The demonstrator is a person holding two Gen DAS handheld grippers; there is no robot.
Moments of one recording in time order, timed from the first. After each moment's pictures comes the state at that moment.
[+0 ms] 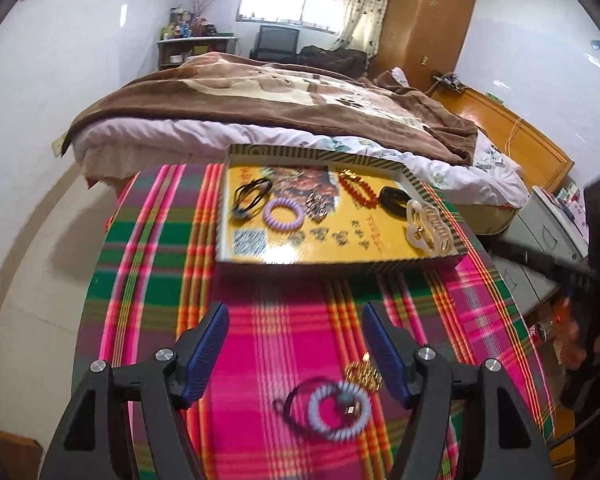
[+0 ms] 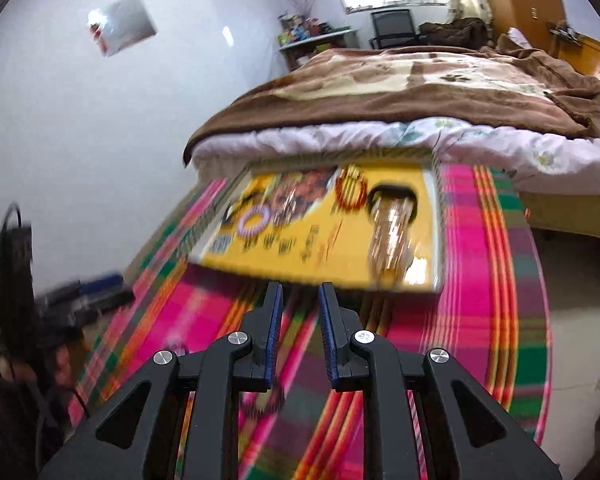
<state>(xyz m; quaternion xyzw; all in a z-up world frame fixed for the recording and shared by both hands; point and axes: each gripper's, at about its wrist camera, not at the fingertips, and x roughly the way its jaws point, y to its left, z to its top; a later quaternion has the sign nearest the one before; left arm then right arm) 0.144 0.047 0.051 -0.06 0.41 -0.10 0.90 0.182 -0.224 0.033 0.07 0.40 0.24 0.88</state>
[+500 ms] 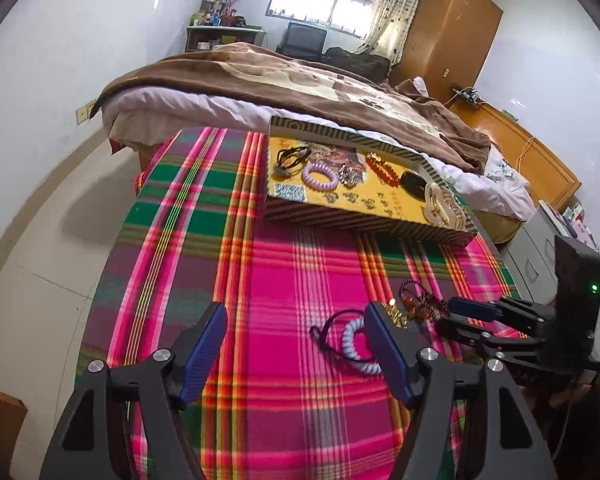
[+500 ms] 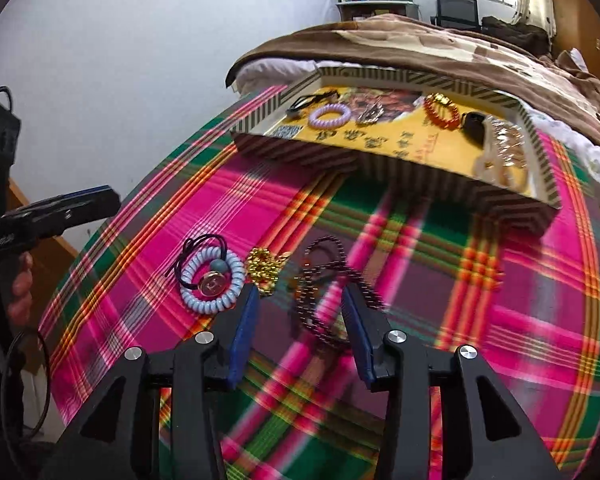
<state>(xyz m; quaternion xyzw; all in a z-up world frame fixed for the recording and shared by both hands) 0.093 0.082 0.026 -0.10 0.42 -0.08 0.90 0.139 -0.144 -0.034 -0.02 0.44 0.29 0.85</state>
